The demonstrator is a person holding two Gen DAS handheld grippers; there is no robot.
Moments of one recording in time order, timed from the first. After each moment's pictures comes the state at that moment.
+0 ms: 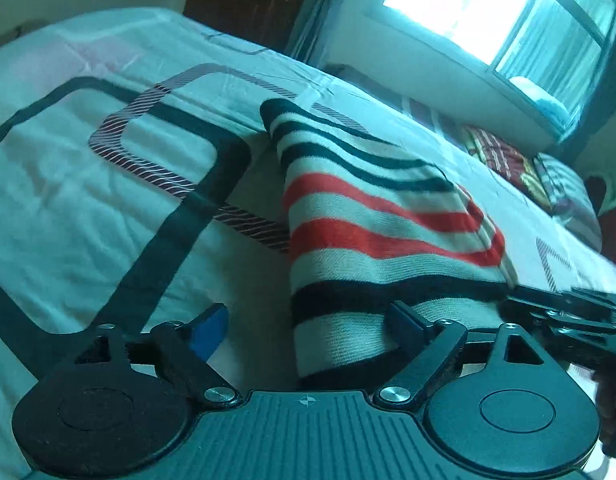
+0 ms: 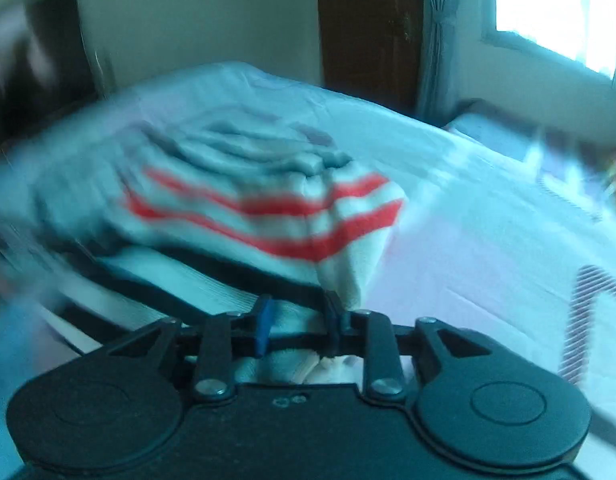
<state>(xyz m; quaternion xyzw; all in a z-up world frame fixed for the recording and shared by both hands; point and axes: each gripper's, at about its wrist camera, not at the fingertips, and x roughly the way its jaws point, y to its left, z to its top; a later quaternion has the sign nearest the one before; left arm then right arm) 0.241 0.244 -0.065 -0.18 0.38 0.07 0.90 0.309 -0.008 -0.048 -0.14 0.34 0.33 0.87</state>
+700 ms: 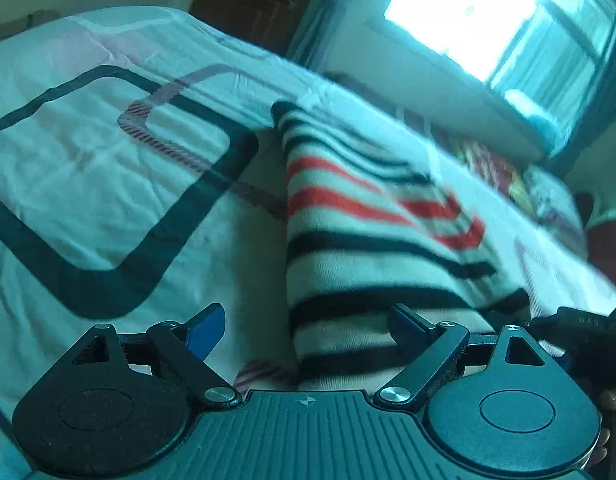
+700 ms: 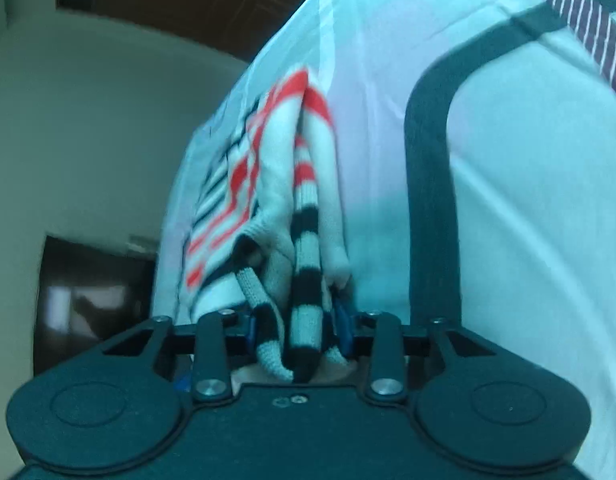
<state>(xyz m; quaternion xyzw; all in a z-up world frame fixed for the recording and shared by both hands) 0.194 0.244 -0.063 -0.20 0.38 0.07 0.90 0.318 -0.093 -0.114 0.34 0.51 0.31 0.73</state>
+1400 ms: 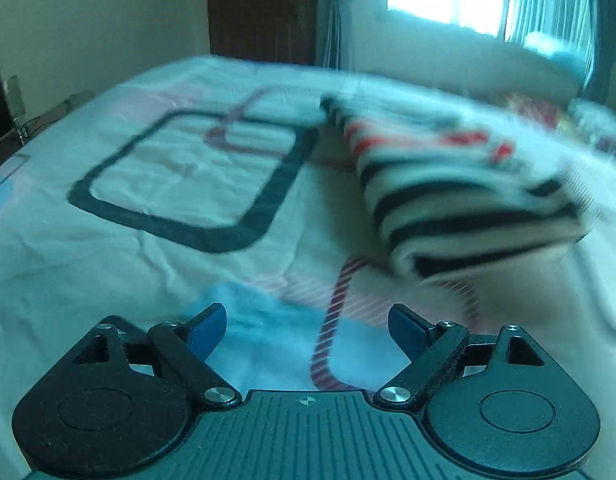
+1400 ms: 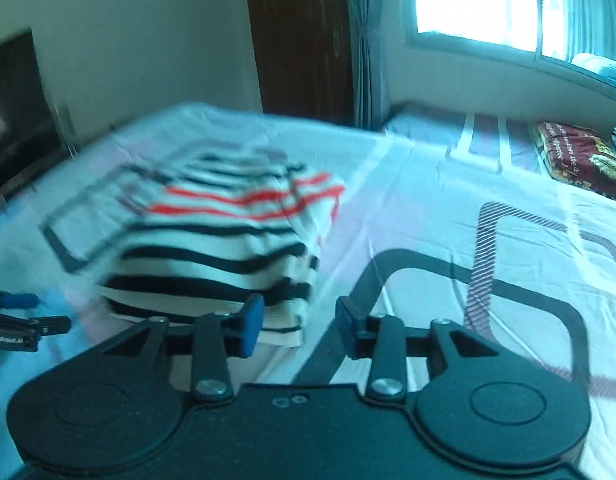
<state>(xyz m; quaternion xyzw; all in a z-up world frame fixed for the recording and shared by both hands) 0.088 0.220 -0.037 -0.07 0.36 0.14 0.92 0.208 -0.073 0.006 -0.03 0.33 0.25 0.91</state>
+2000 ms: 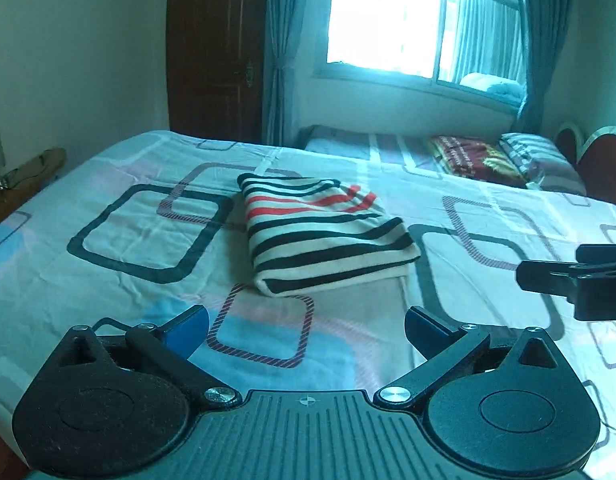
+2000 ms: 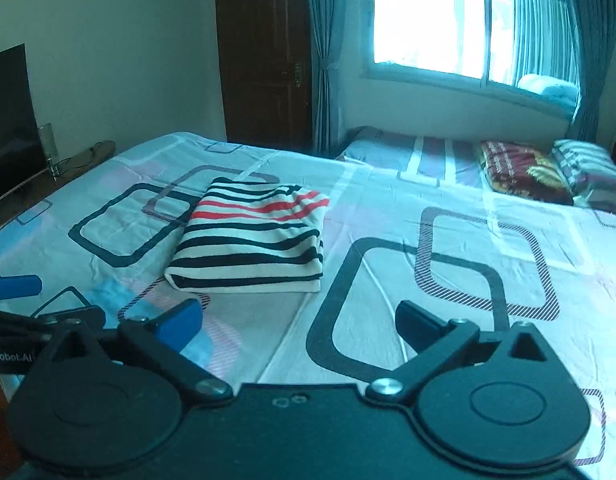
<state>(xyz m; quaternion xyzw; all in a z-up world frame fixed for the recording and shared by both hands) -0.015 0.118 0.058 -0.04 0.30 0.08 0.95 0.062 -0.072 0.073 -0.05 0.30 0.18 0.93</state>
